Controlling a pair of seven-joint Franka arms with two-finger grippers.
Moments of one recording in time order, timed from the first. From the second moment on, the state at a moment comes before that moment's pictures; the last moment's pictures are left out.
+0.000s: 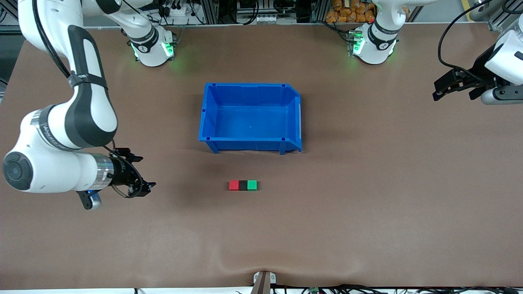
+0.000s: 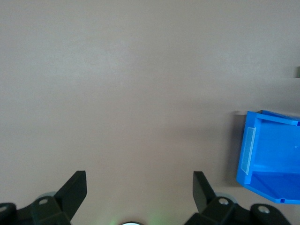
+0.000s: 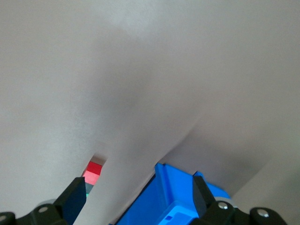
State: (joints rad) left arm 0.00 -0.09 -0.10 -1.65 0.01 1.59 -0.12; right arm 0.20 0.62 -0.10 -1.15 0.32 1.56 1.10
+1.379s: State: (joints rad) left arm 0.00 -0.09 -0.10 -1.65 0.01 1.59 -0.12; right arm 0.05 0.50 -0.10 -1.15 0.27 1.38 0.71
